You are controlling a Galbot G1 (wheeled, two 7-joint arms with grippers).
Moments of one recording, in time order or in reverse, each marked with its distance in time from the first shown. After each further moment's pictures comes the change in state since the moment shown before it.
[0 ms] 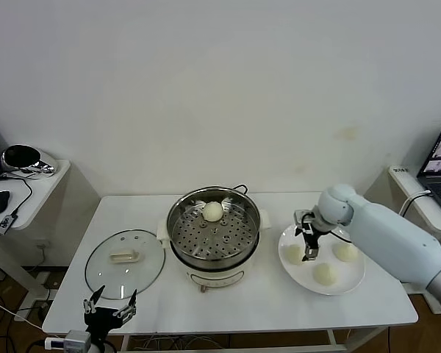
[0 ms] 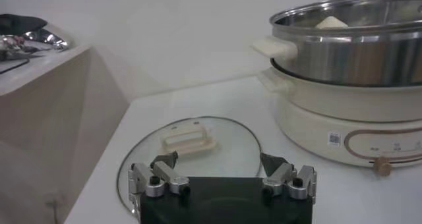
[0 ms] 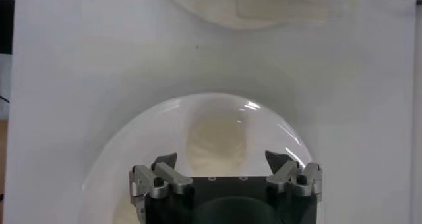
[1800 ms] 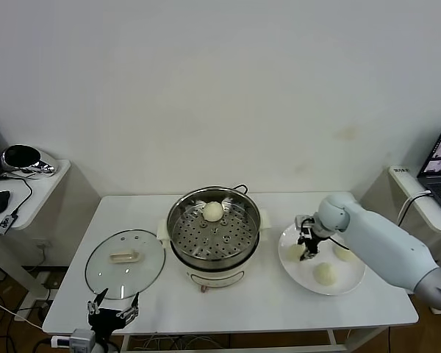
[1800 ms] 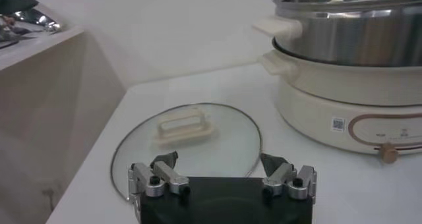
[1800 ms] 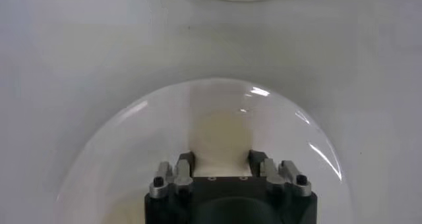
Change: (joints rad) left arm -0.033 0.004 0.020 0.050 -0.003 -0.001 -0.003; right arm 0.014 -0.011 0.005 -0.057 0.048 -0.001 0.013
